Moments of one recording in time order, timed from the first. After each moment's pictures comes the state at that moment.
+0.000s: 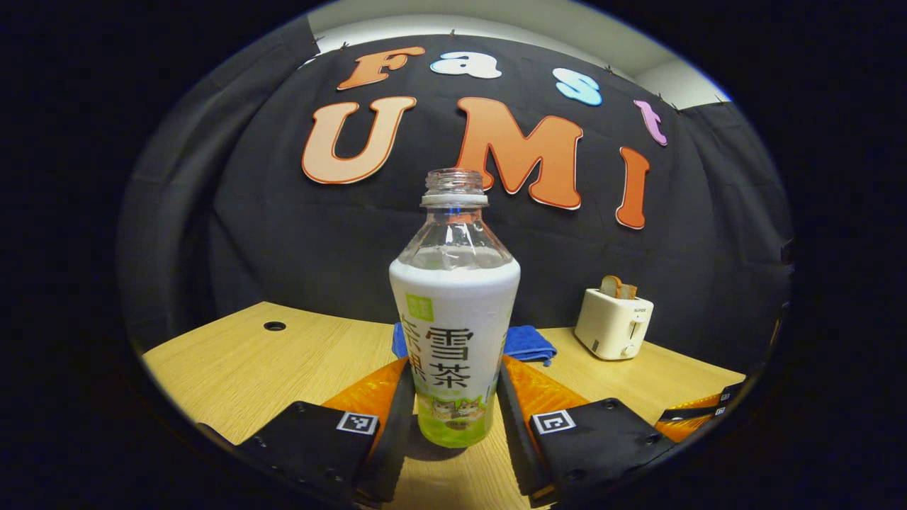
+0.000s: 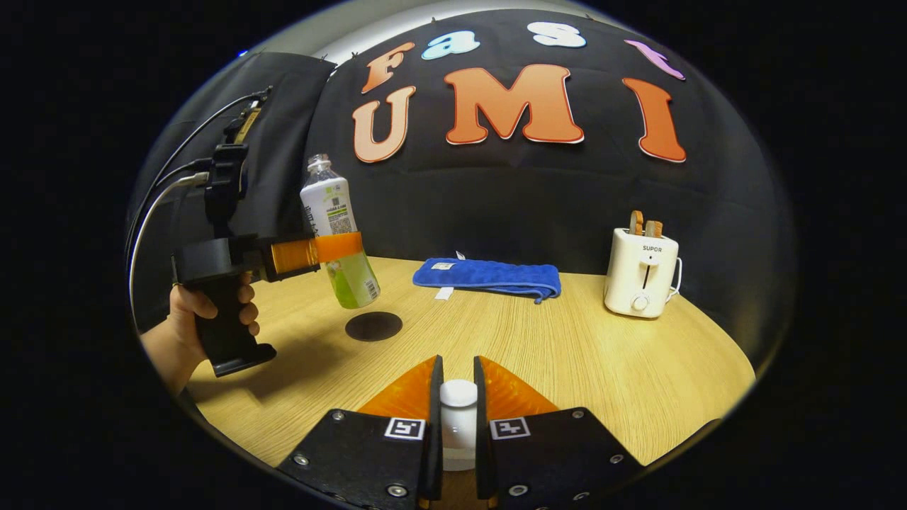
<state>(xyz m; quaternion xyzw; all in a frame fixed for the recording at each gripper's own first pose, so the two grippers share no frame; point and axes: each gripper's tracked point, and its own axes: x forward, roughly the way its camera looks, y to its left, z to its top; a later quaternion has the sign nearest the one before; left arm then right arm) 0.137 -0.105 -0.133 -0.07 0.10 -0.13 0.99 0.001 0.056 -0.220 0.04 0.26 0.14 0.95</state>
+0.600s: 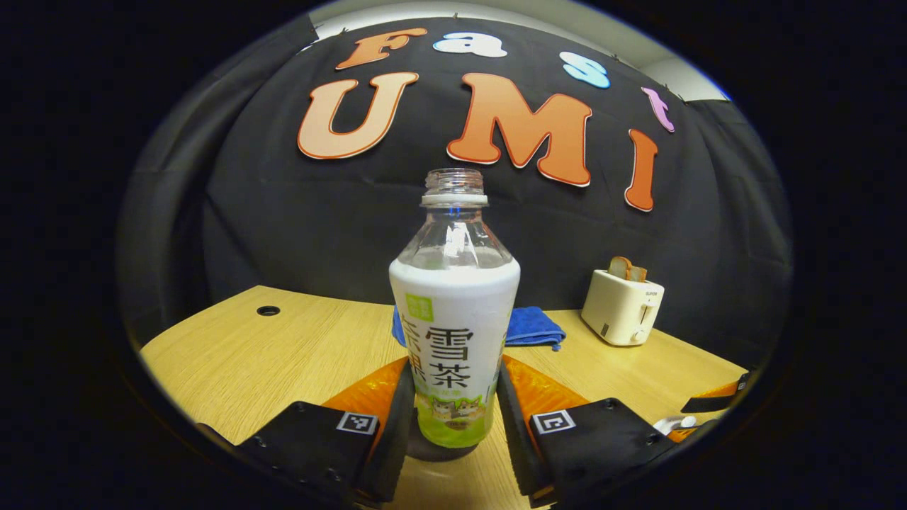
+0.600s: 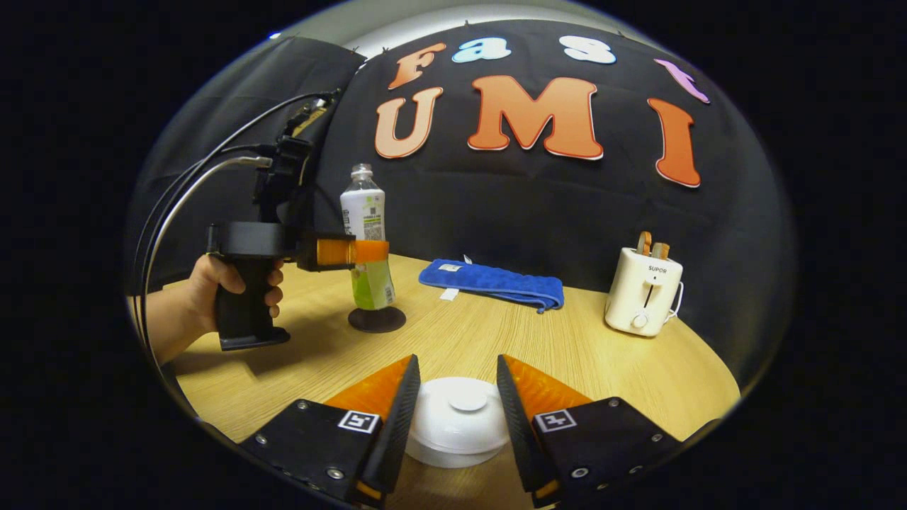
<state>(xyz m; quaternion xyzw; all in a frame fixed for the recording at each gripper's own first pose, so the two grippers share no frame) 0.157 -0.107 -0.173 -0.06 0.15 -0.12 0.98 -0.003 0.058 -0.210 -0.02 0.23 0.16 0.96</state>
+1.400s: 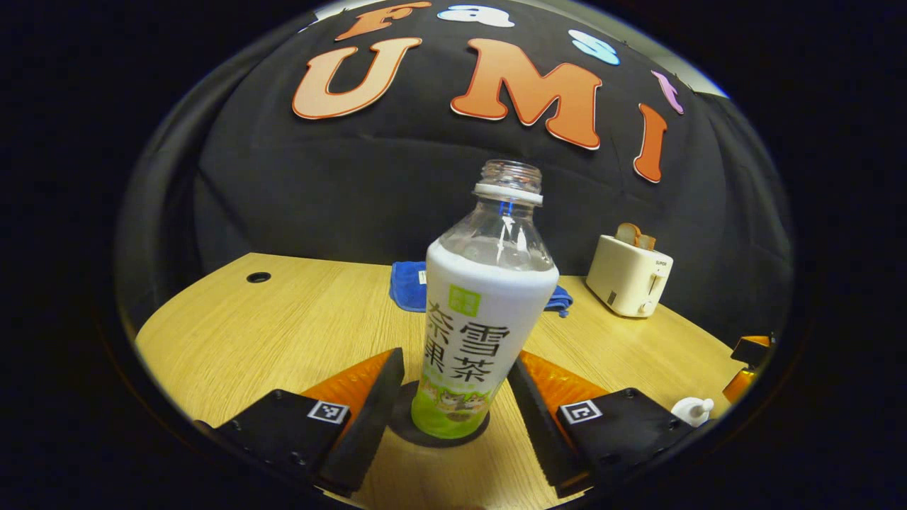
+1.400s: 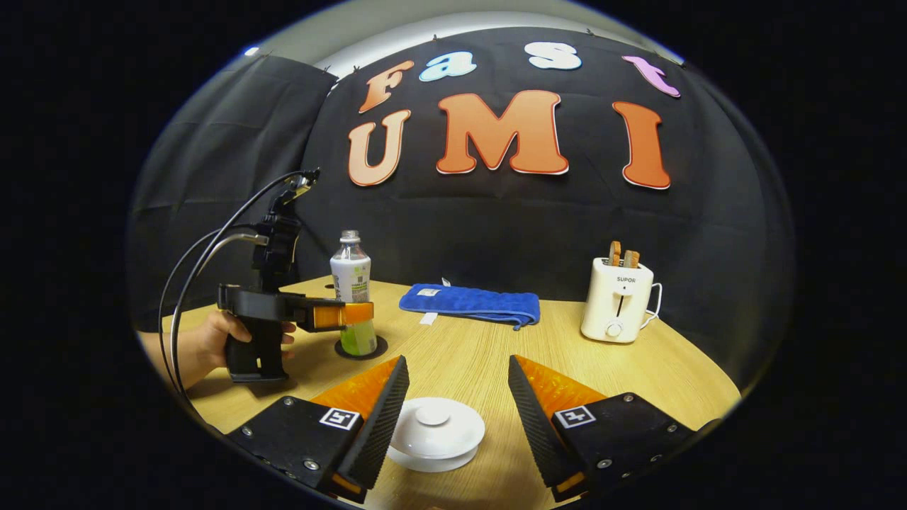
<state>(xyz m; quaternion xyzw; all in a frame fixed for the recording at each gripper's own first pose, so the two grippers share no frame) 0.156 -0.108 -0.212 -0.05 0.22 -0.13 0.97 0.006 0.027 -0.177 0.03 0.20 0.11 0.97</state>
